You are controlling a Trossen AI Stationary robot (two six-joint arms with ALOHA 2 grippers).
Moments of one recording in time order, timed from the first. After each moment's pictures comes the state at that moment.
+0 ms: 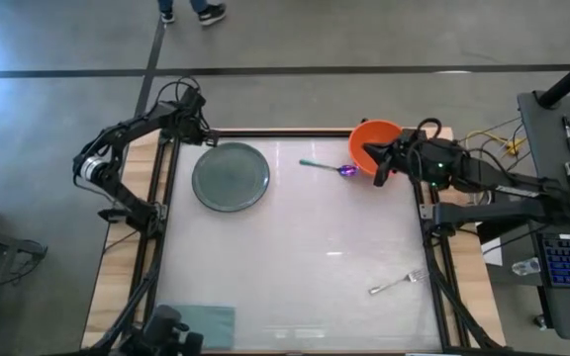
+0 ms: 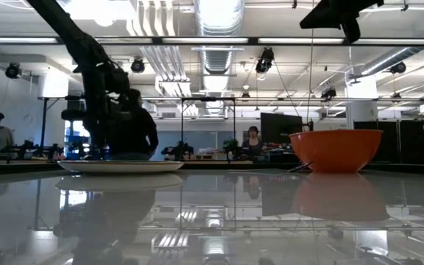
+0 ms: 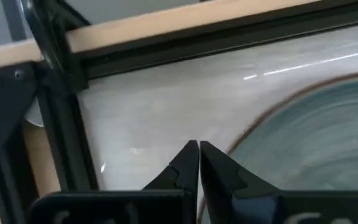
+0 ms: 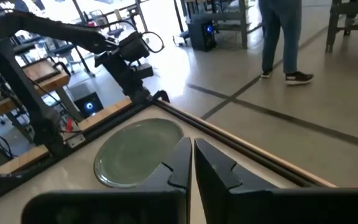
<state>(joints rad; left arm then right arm) 1.12 1.55 1.05 -0.74 -0.09 -0.25 -0.19 0.78 0.83 -0.28 0.37 0.34</state>
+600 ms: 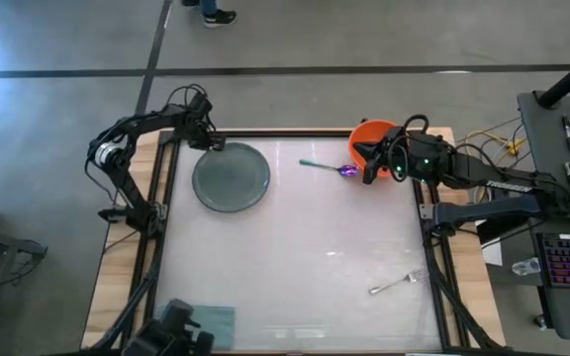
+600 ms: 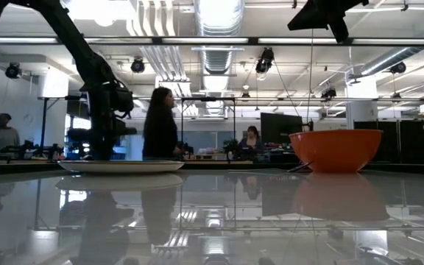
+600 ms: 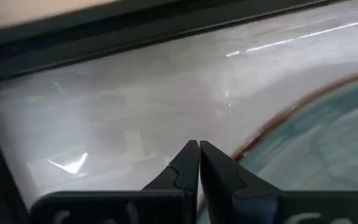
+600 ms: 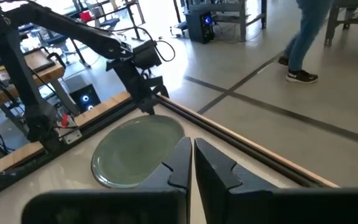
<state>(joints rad) 1.12 1.71 1.05 -0.66 0.02 -0.23 -0.19 0.89 0.90 -0.28 0.37 0.35</state>
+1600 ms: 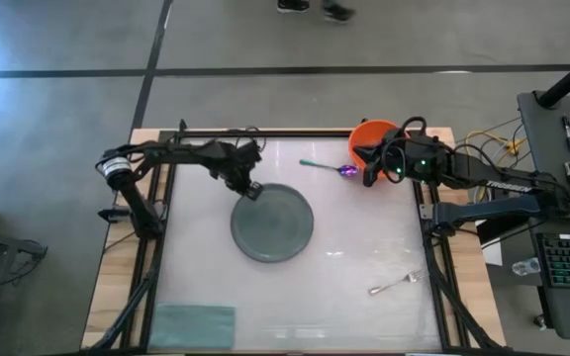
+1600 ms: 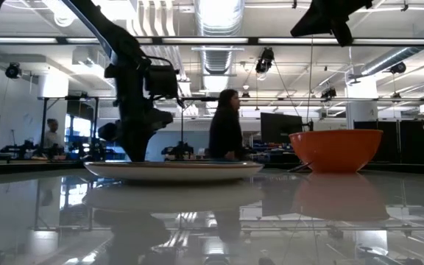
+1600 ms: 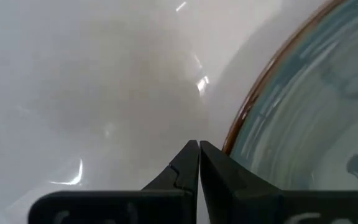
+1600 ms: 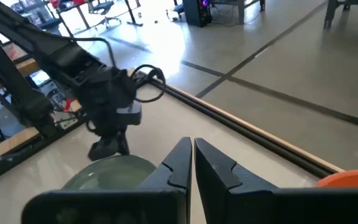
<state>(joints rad) 0.47 1.69 1.01 -0.66 0.11 -0.51 -0.19 0.89 0.90 -0.35 0.35 0.39</state>
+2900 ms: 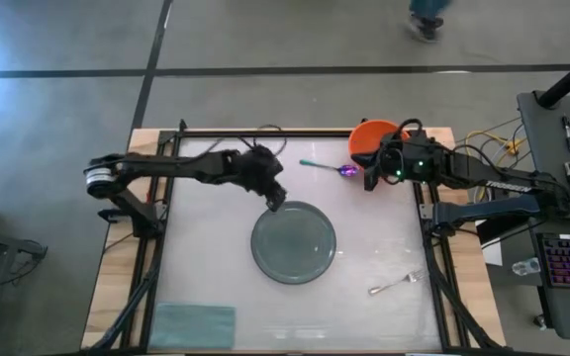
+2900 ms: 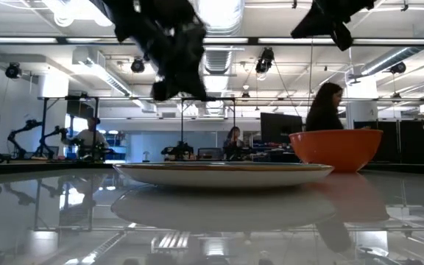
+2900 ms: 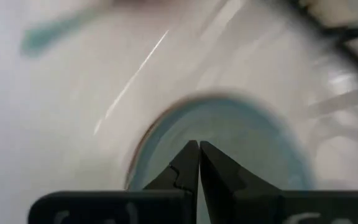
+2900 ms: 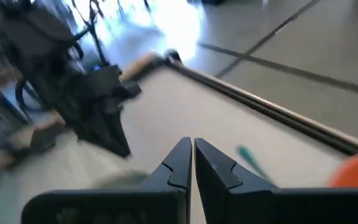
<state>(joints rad) 0.24 1.53 1.13 -0.30 0.15 -0.42 -0.19 0.89 0.90 -0.37 0.26 0.49</state>
